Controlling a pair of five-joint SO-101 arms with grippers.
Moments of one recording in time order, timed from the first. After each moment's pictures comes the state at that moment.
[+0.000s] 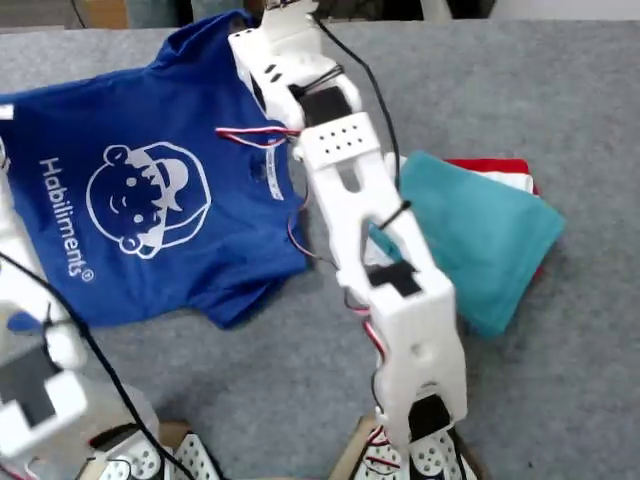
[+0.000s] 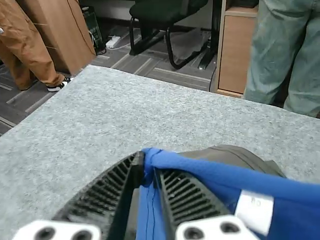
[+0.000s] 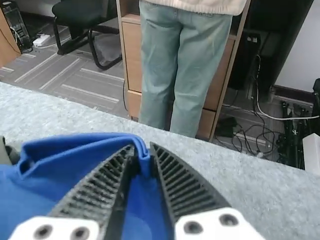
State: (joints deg) left arm -38.7 -0.2 13.0 12.2 -8.4; right arm -22.9 39.3 -48.3 33.6 1.4
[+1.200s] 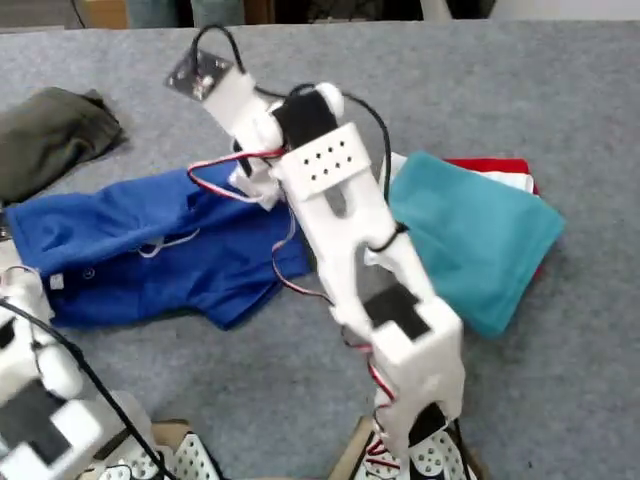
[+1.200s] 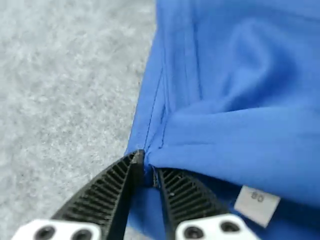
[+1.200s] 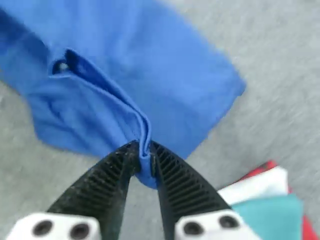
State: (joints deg) left arm -51.3 -10.6 57.2 14.8 -24.9; right arm -31.0 21.2 -40.0 98.8 25.2
